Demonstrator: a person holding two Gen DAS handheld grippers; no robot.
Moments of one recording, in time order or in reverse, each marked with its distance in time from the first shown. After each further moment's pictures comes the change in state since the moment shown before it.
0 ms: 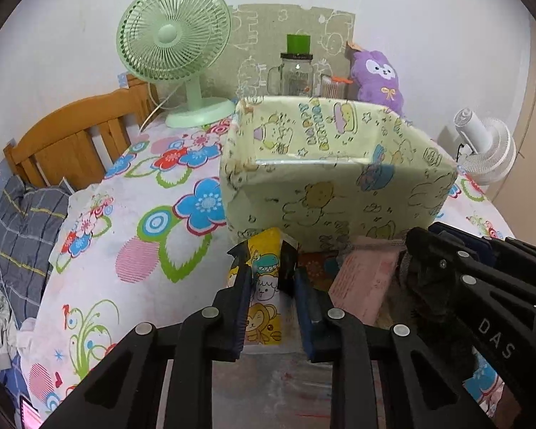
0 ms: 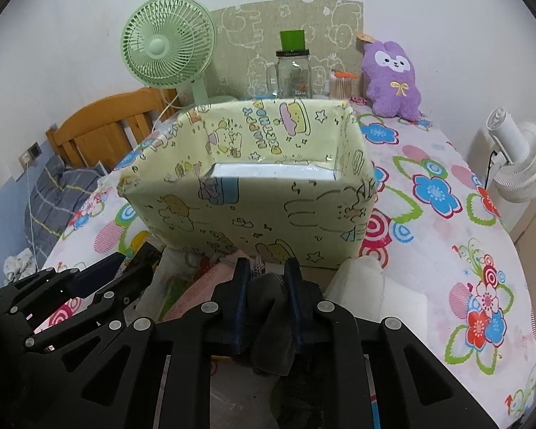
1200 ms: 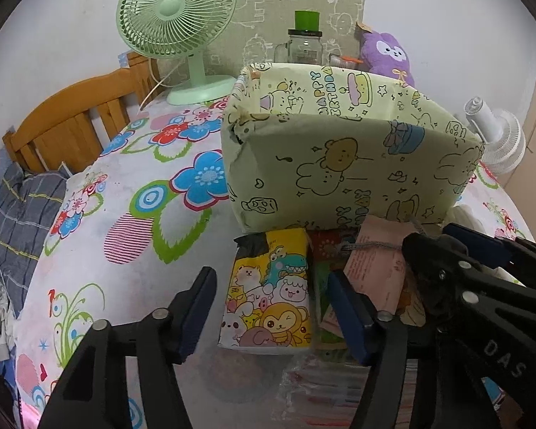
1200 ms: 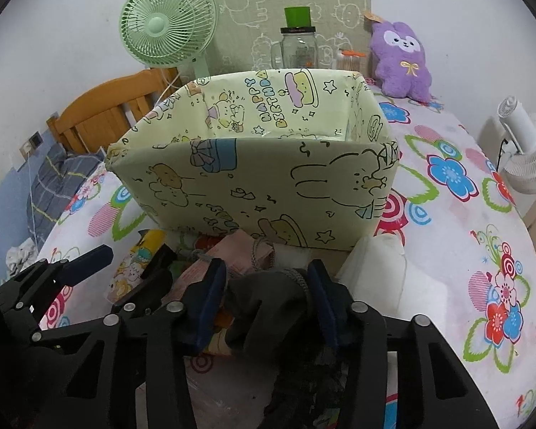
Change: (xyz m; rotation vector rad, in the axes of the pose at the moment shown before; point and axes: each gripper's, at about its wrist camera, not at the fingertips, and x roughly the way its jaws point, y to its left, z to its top) left arm 0.028 0.004 -0.013 -0.015 0.063 0.007; right arm 0.027 0.001 -0.012 0.000 0.075 0.014
